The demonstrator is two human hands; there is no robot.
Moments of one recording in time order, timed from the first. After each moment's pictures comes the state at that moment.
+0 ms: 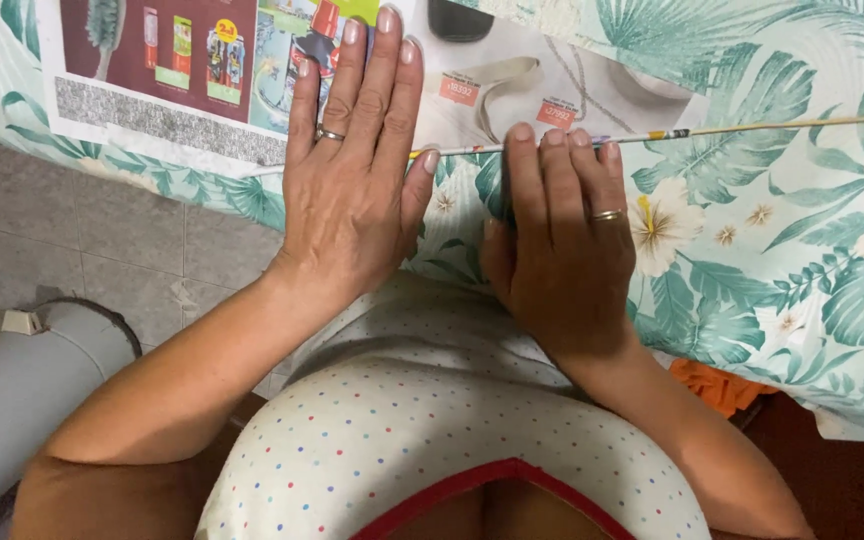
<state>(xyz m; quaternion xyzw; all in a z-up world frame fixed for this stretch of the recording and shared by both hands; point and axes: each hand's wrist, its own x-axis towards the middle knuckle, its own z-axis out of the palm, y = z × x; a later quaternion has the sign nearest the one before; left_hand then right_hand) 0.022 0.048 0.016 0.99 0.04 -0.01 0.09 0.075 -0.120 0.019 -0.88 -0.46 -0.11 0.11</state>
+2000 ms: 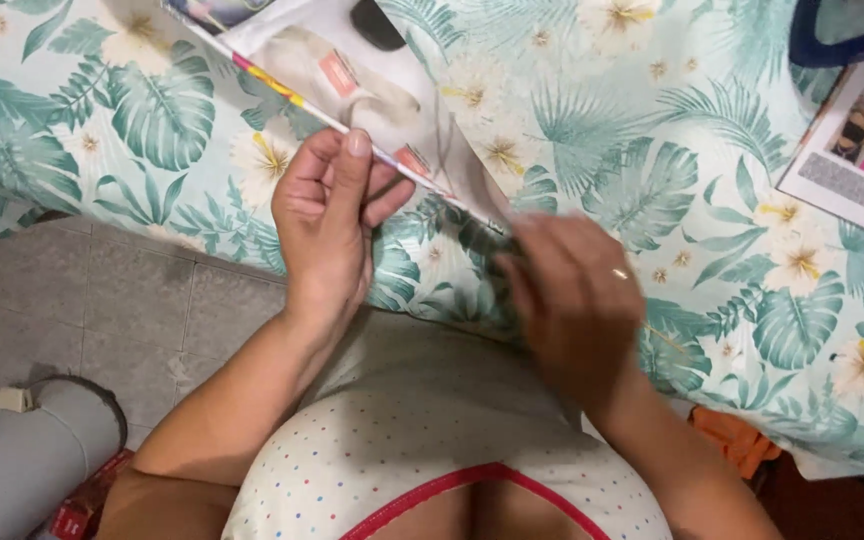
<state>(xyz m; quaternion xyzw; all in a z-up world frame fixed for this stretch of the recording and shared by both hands) 0.047 0.045 0.046 0.40 0.31 0.22 0.83 0.087 -0.137 0.057 -0.87 -0.42 -0.10 0.24</state>
